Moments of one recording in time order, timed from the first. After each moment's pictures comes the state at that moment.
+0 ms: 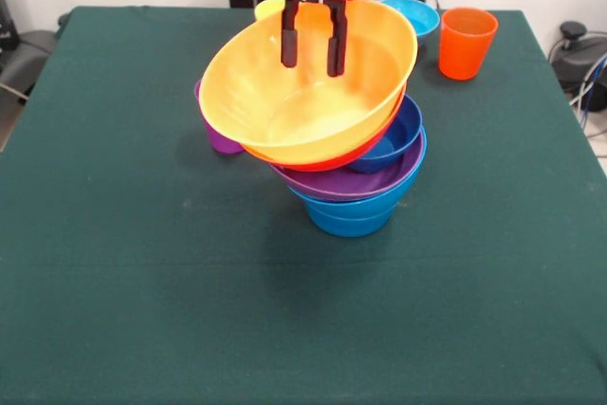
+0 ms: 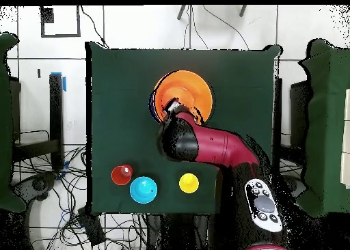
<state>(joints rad) -0.37 -0.80 0.13 1.83 -0.10 0.15 2.27</state>
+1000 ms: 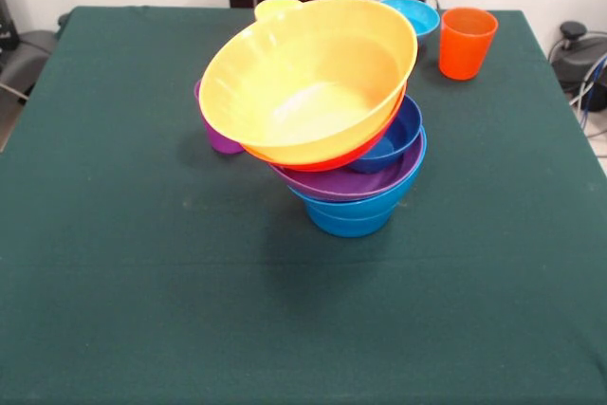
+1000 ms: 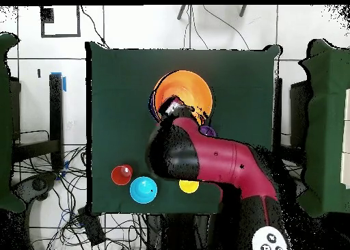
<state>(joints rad) -0.37 -1.08 0.15 1.89 -0.10 0.30 2.27</state>
